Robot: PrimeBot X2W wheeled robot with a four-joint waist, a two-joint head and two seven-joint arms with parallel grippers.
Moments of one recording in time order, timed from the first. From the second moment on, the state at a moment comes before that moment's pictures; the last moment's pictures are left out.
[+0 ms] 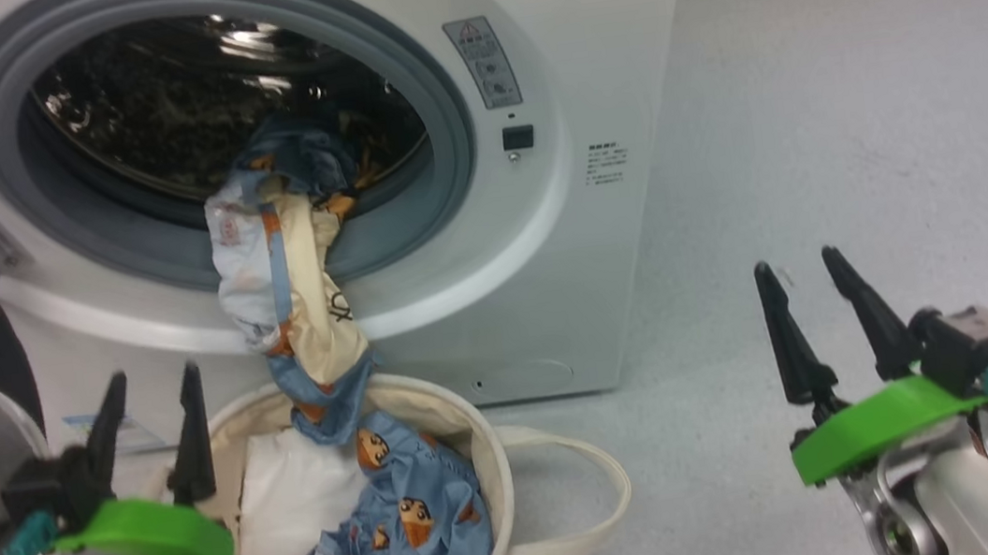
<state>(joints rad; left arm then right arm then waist) -0.34 0.15 0.08 0.55 -0.16 -0.12 -0.25 -0.22 -0.21 0.29 0.22 0.42 0.13 -0.25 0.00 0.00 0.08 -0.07</state>
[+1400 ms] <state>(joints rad) -0.27 0.12 0.11 0.51 -0.15 -0.12 -0.25 -0.20 -0.23 0.30 0.23 0.44 0.13 -0.25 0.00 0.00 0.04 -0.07</state>
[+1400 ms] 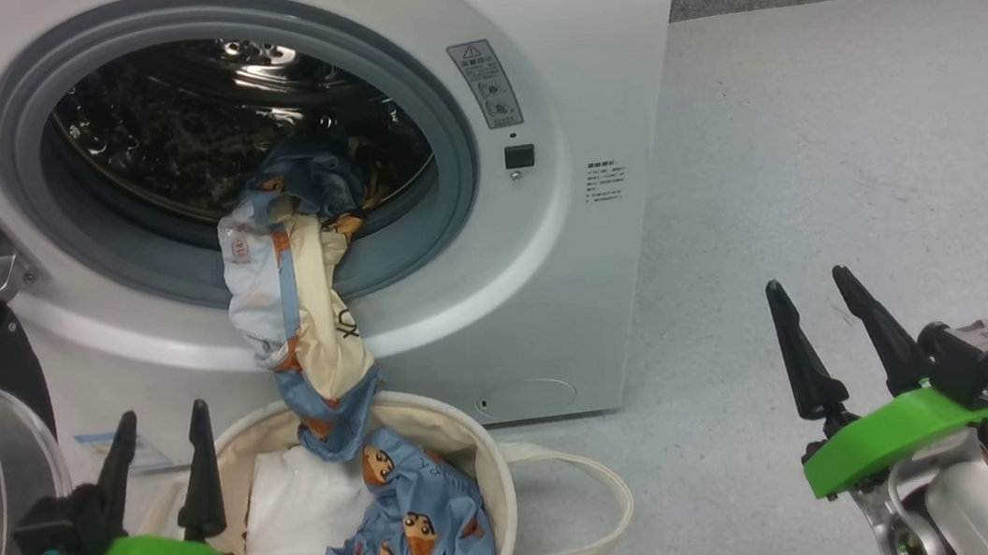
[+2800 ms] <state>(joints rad) -0.81 0.19 -0.21 1.23 -0.36 -0.11 -0.25 -0.31 -0.23 0.20 0.10 0.36 0.13 -0.25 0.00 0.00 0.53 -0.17</state>
